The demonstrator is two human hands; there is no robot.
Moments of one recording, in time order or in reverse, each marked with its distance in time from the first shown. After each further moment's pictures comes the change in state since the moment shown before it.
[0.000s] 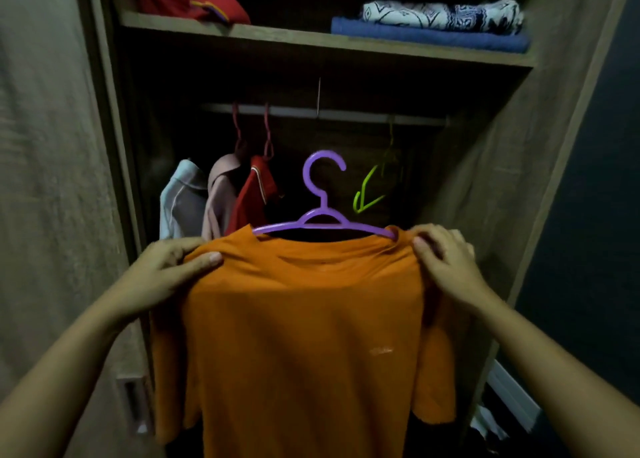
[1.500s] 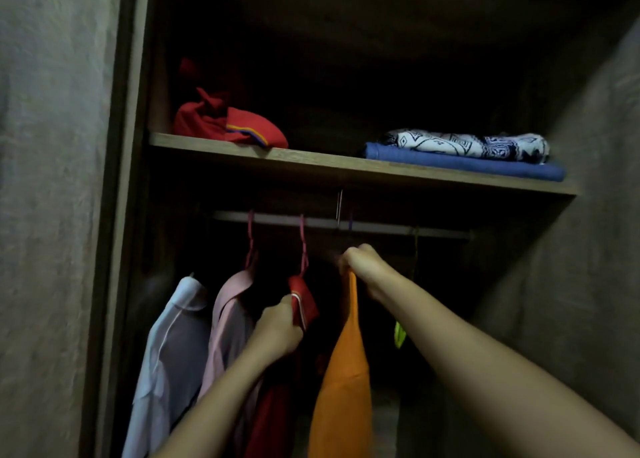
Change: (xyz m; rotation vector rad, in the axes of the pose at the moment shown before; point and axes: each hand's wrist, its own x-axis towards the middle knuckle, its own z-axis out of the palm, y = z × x) left_hand 0.196 -0.005 0.066 0.245 0.055 -0.307; right_hand 0.236 -0.130 0.077 0.479 -0.057 0.407
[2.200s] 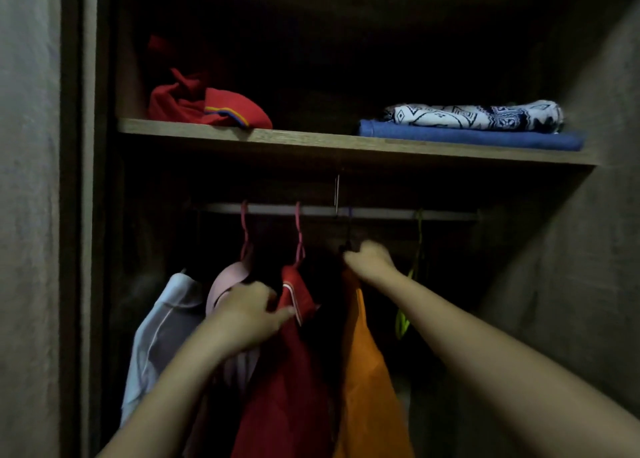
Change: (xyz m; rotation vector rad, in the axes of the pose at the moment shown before) left_hand -0.030 0.011 -0.058 0.247 0.006 0.152; right_hand 0.030 0.028 -0.006 -0.563 0.130 -0.239
